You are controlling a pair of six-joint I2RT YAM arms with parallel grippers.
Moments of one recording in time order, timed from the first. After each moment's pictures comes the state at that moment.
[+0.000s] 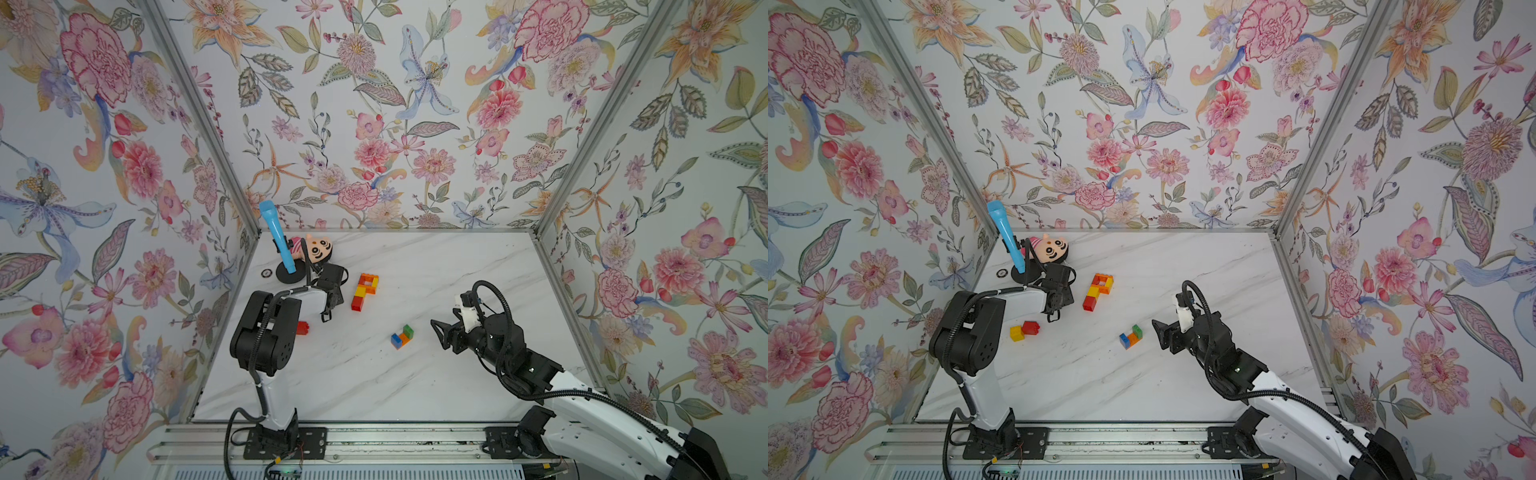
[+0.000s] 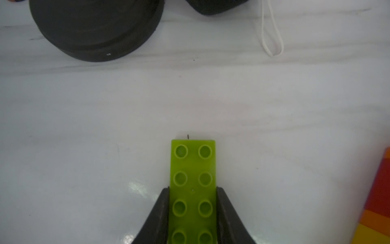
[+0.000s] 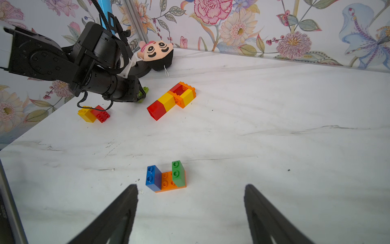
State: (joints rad) left arm -0.26 1.89 1.02 -0.14 -0.37 -0.51; right arm 0.74 0.87 0.49 0.02 0.06 0.23
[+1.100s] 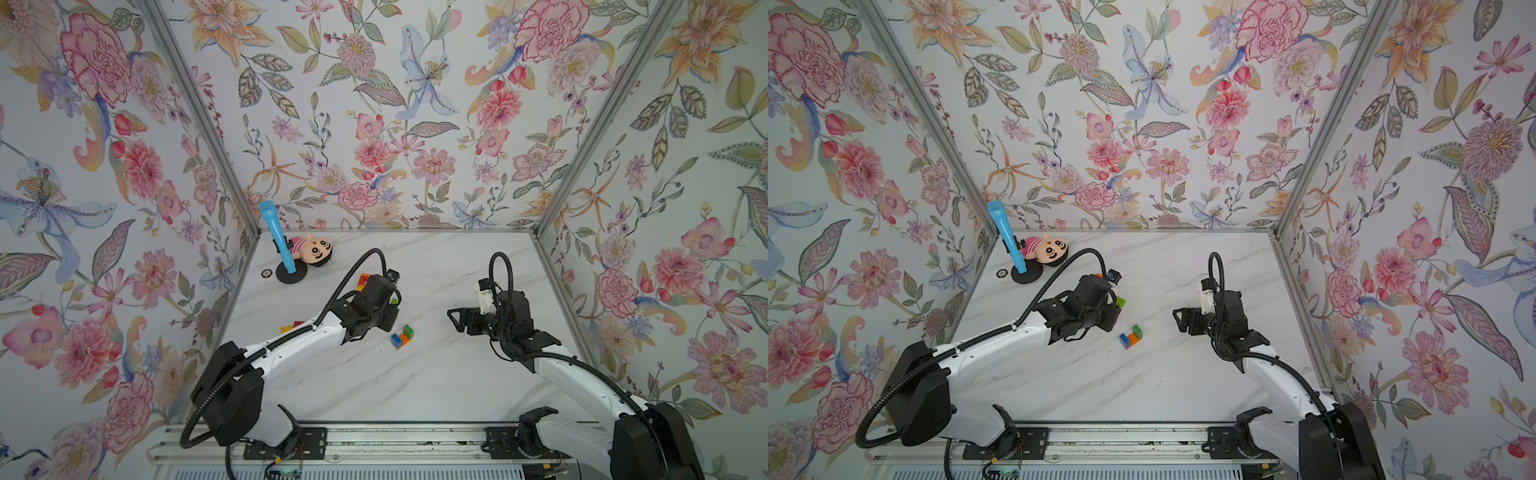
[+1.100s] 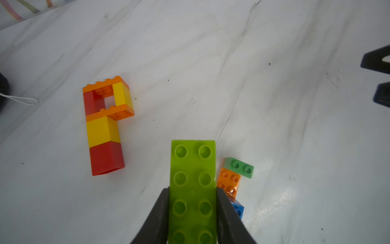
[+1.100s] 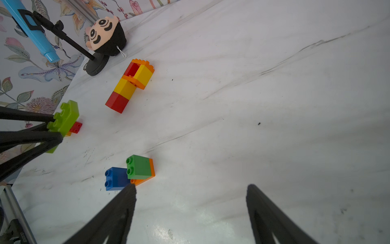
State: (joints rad) left arm -0.80 1.50 1.07 -0.45 -0.12 -0.15; right arm 0.33 1.11 0.55 -0.06 -0.30 0.33
